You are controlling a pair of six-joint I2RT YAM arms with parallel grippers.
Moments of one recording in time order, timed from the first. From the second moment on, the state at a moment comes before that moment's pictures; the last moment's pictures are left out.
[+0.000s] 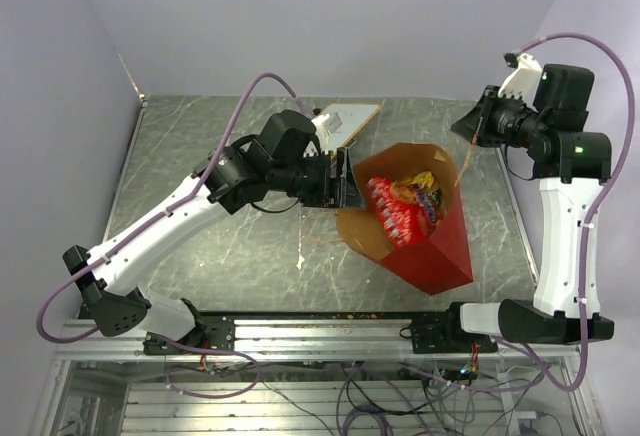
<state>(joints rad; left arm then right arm) -0.92 1.41 1.62 -0.81 0.26 -0.78 -0.05 1.32 1.89 -1.12 -0.35 0.11</state>
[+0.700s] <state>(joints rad) -0.99 1.49 1.47 -0.67 0.09 -0.80 -0.04 1.24 1.70 -0.98 -0.72 0.19</state>
